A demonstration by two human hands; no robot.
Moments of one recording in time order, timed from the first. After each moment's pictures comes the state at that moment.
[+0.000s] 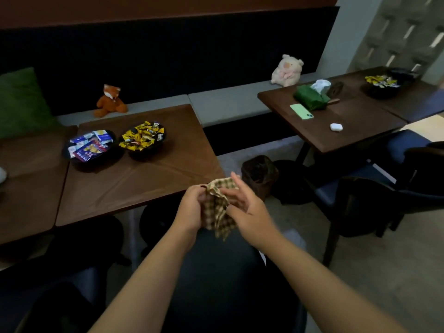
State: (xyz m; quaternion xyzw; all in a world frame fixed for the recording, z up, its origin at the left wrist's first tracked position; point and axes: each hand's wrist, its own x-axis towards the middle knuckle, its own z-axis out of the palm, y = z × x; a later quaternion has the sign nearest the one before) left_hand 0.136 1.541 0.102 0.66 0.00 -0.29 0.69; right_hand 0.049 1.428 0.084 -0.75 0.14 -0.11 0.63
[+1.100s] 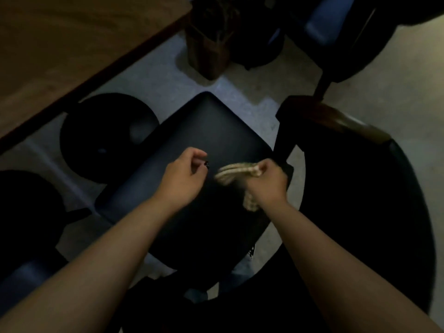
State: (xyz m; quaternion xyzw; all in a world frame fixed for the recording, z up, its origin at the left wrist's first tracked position) left_hand 0.233 1.584 -0.240 0.79 -0.36 -0.38 0.31; right_hand 0.068 1.491 -0.238 -0.61 0.66 -0.07 0.43
